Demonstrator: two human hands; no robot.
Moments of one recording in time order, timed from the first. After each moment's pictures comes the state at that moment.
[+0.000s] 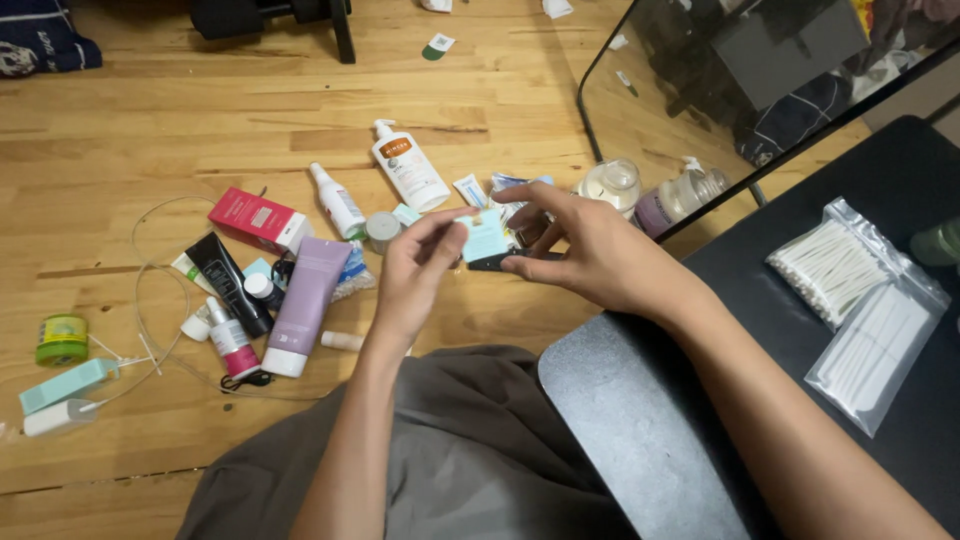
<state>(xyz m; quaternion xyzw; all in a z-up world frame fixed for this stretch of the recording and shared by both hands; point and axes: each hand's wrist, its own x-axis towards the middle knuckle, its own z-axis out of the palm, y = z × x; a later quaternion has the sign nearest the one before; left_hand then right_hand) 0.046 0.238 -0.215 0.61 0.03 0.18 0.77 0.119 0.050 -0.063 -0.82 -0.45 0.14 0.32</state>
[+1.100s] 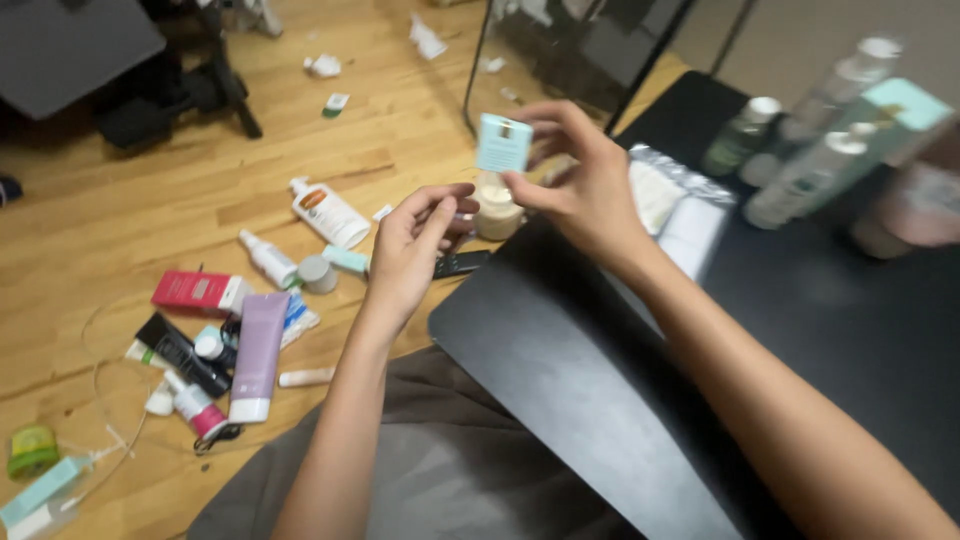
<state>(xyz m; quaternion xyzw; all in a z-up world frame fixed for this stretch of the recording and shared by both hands) 0.060 0.158 -0.112 0.67 -0.09 0.10 0.73 0.105 -0.046 -0.034 -0.79 -0.33 -0.16 0.49</state>
